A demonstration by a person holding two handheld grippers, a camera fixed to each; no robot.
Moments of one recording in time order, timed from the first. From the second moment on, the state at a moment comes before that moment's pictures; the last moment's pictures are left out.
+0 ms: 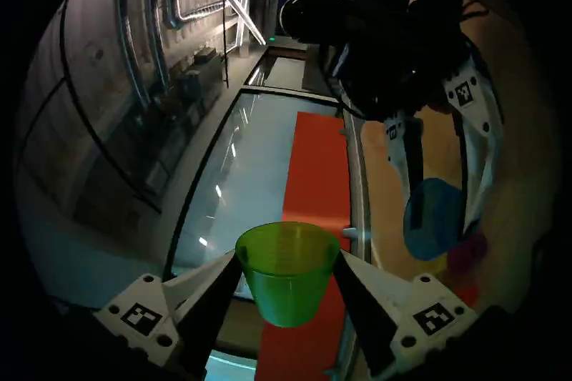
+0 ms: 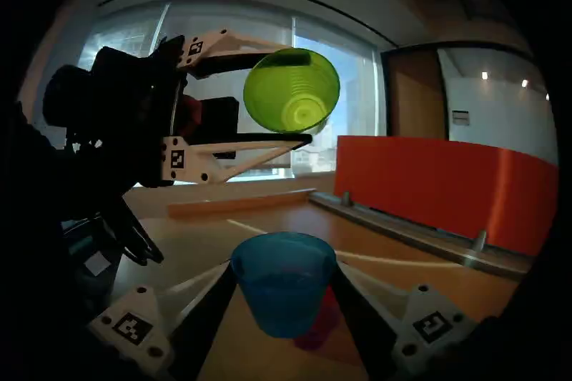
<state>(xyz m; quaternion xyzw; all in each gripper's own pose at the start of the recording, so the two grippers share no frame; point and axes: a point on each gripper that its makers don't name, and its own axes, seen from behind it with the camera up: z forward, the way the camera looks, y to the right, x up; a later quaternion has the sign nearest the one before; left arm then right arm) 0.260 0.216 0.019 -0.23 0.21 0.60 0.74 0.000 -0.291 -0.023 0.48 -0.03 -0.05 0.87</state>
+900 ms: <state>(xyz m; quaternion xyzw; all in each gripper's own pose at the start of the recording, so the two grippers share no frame) 0.247 0.182 0.040 -0.28 0.09 0.27 0.92 0.010 -0.283 -0.021 0.47 -0.02 -0.05 0.88</state>
